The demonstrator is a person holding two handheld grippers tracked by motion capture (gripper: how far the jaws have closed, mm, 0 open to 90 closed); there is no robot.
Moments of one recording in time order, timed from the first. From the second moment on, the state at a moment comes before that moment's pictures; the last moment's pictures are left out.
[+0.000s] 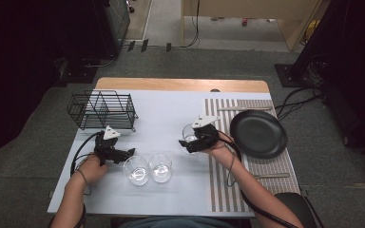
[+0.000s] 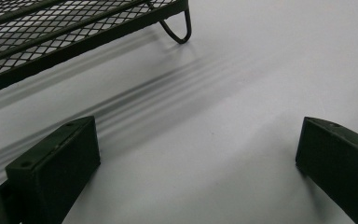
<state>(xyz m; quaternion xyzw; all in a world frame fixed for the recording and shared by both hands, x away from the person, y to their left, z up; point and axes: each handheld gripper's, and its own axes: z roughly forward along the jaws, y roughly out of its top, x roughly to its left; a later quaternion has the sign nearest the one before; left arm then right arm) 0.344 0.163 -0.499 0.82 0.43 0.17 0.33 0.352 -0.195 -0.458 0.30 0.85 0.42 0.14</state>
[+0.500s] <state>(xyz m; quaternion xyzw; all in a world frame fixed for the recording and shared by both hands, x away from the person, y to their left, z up) 0.344 0.163 -0.499 0.82 0.43 0.17 0.33 0.358 -0.199 -0.457 0.31 0.84 0.42 0.14</state>
